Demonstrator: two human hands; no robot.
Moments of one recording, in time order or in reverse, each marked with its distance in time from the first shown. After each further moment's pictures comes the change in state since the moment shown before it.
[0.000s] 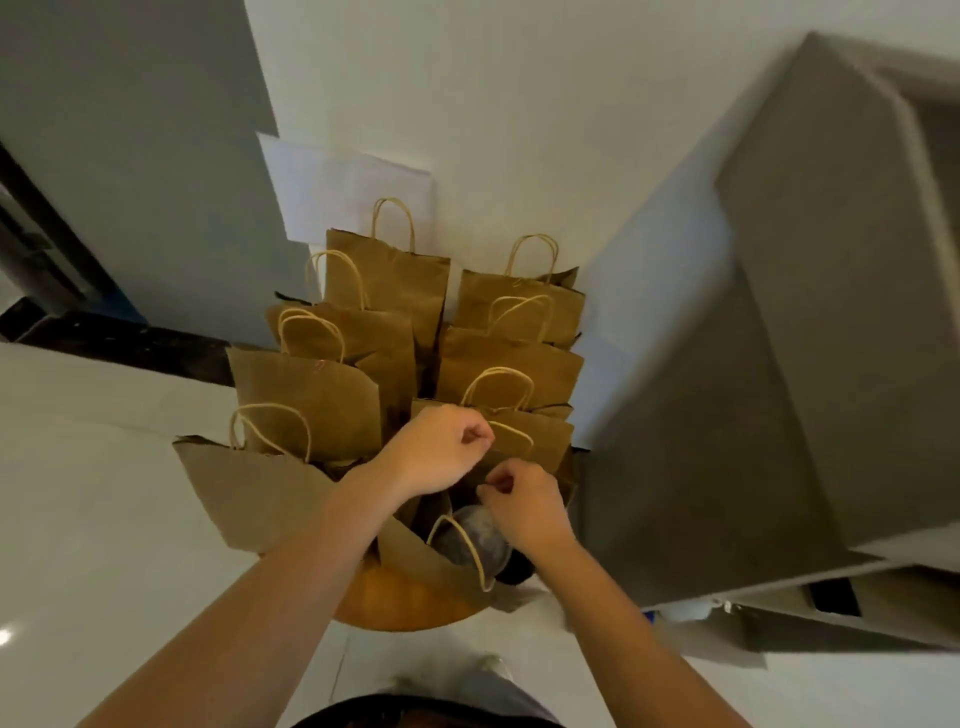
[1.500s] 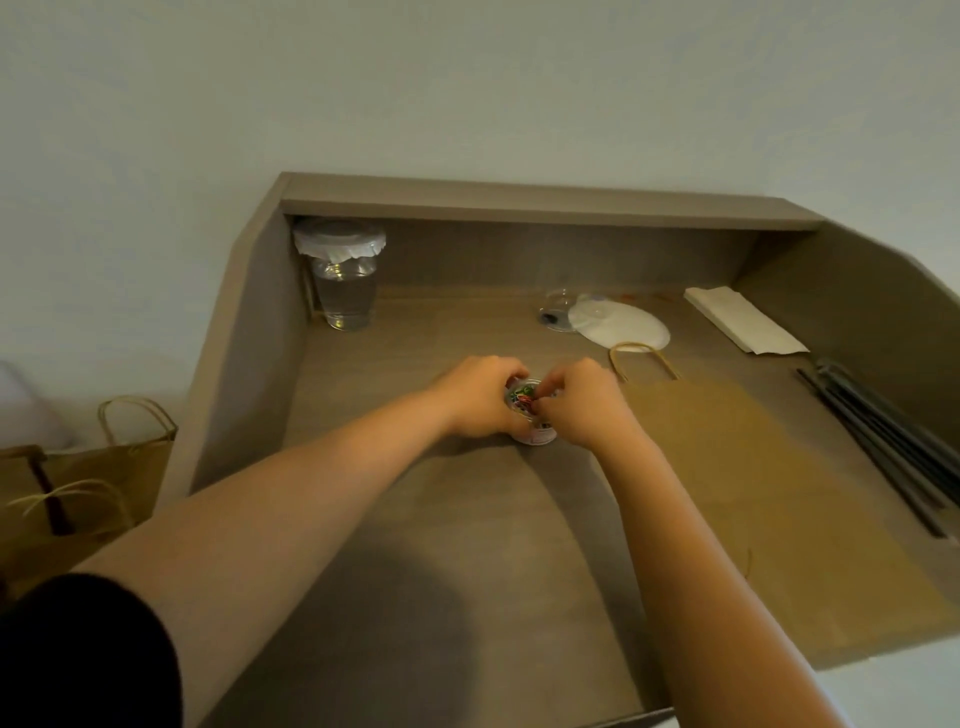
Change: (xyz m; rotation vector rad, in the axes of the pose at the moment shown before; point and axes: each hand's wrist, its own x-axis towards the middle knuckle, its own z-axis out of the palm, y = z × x) left_hand 0.248 0.430 0.183 0.352 -0.045 0.445; right_hand 0.035 0.194 -0.487 -0.291 0.500 0.048
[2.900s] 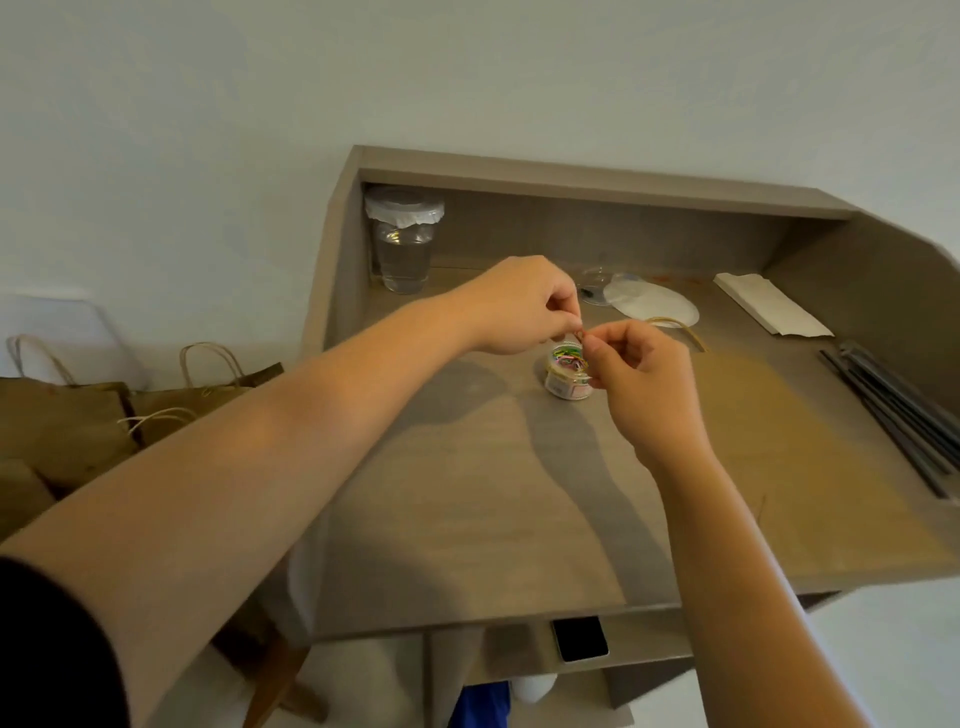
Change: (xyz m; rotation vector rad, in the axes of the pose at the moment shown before) left_hand -0.082 0.042 -0.070 -0.033 0.133 0.199; right_hand -0.096 -0.031 -0.015 0.754 0.284 -0.140
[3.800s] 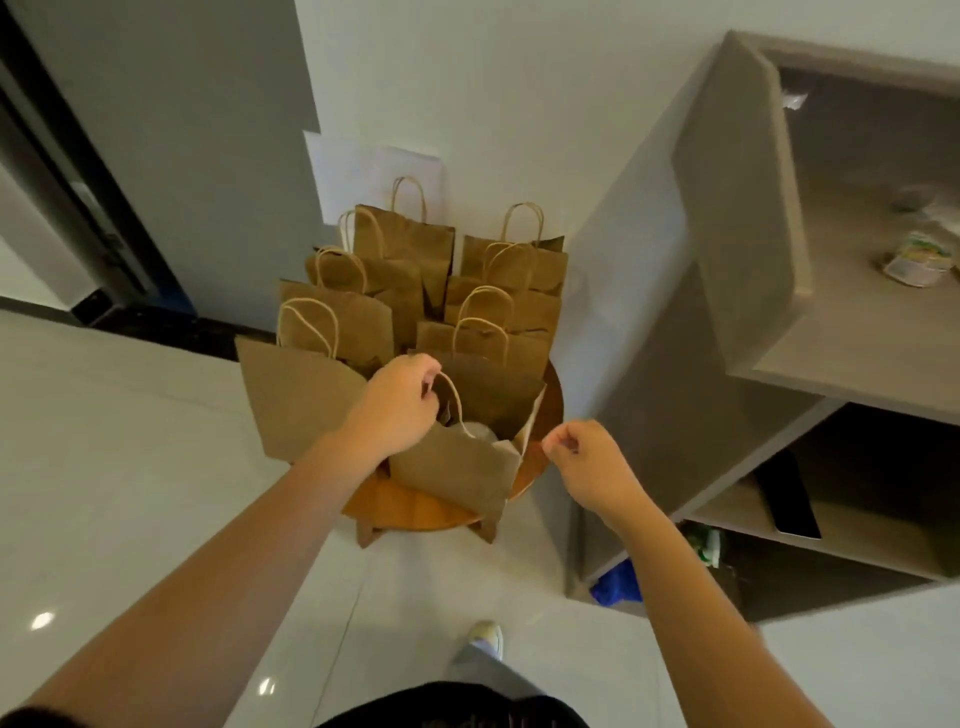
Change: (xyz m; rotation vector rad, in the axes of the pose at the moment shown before) left_hand -0.494 -0.175 0.009 -0.024 0.253 -0.780; right_hand -0.318 -0.028 0.252 -0.330 -0.760 0.194
